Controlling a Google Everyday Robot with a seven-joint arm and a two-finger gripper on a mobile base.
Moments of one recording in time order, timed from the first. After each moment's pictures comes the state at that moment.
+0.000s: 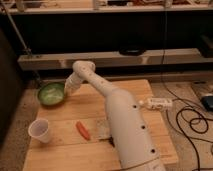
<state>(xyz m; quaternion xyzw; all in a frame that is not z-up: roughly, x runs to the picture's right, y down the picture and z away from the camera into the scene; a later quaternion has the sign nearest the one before) -0.254 0.009 0.972 -0.03 -0.42 -0.57 0.70</state>
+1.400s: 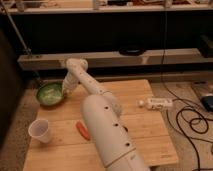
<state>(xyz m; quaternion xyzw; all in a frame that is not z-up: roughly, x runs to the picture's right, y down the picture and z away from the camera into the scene) -0.266 0.028 0.992 -0.12 -0.42 -0.59 0.68</state>
